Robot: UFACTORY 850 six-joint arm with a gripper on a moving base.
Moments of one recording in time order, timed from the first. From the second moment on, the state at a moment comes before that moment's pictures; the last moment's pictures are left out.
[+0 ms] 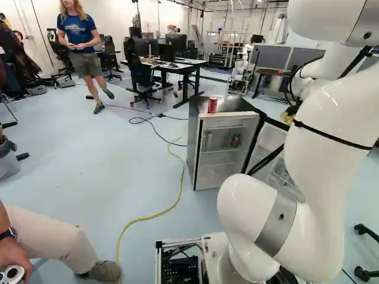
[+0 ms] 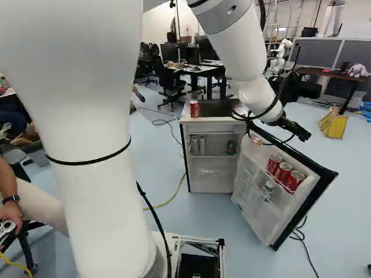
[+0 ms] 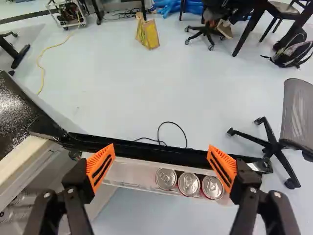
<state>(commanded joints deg) -49.1 -13.3 -54.7 21.6 9.5 -18.0</state>
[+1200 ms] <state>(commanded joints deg) -53.2 -28.1 -72.8 21.6 -0.1 -18.0</state>
